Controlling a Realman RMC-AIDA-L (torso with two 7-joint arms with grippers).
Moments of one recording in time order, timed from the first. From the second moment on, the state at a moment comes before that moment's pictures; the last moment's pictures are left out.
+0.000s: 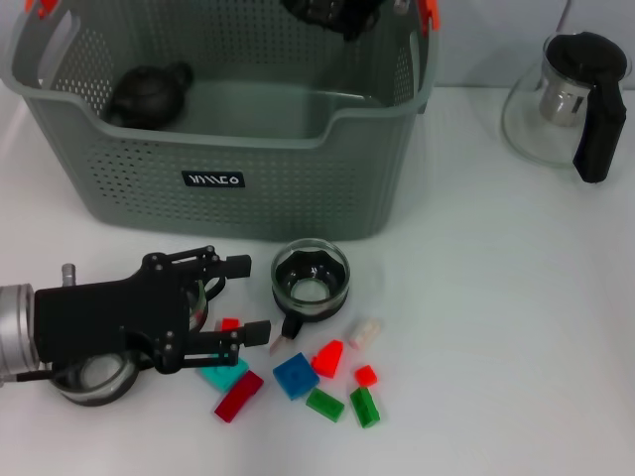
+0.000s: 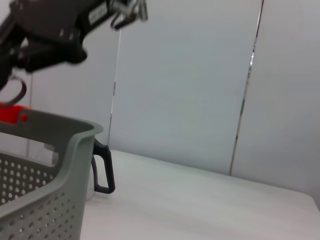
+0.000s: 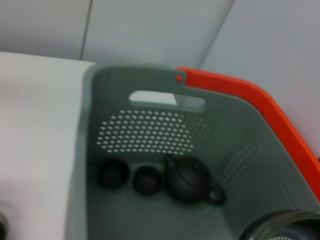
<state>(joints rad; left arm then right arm) -0.44 -2.12 0.46 0.67 2.13 1.84 -1.10 1.18 2.07 -1.10 -0.90 -2.43 -1.19 1.93</state>
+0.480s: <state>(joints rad) -0.43 -2.12 0.45 0.66 2.12 1.84 -1.10 1.21 2.08 -1.10 -0.62 -2.42 -0.89 1.81</state>
